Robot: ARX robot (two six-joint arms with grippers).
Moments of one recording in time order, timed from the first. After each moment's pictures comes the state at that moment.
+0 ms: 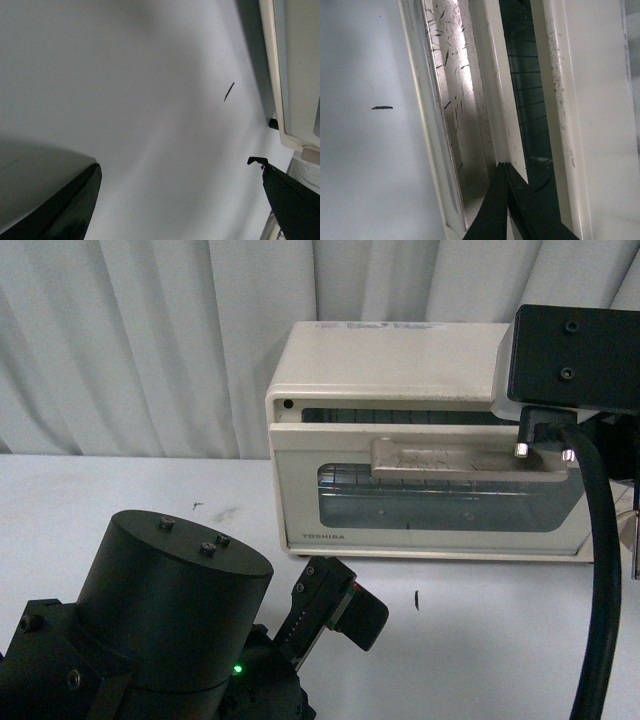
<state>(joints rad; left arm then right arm) -0.61 1.99 0.60 0.69 0.05 -1.39 0.20 1.59 0.85 0.06 -0.23 -1.27</state>
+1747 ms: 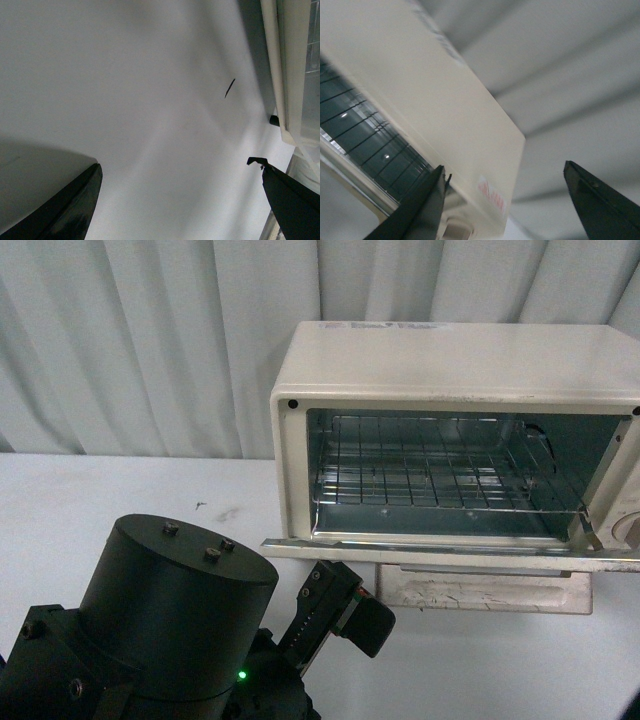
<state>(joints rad) -0.61 1.99 0.59 0.70 0.05 -1.38 0.20 1.14 0.64 0.32 0.09 -0.79</state>
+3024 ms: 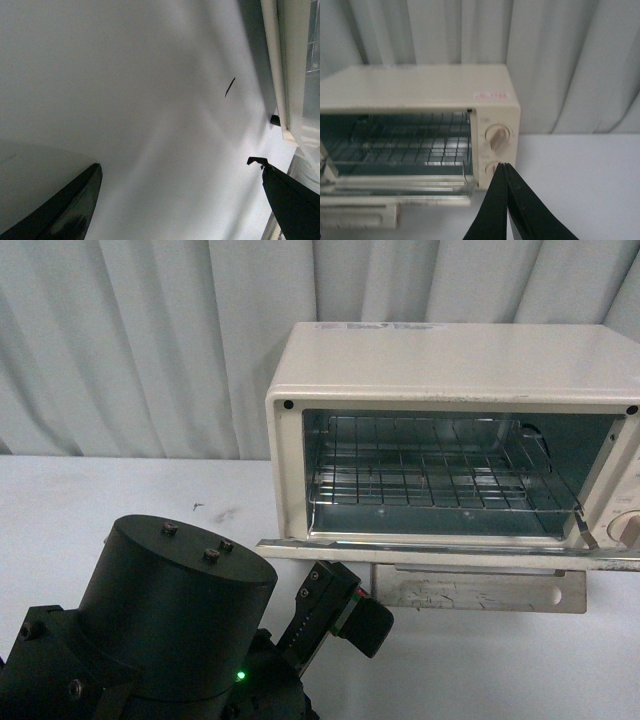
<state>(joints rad) -0.61 1.99 0.59 0.70 0.05 -1.38 0.00 0.48 0.01 0.48 0.00 -0.02</state>
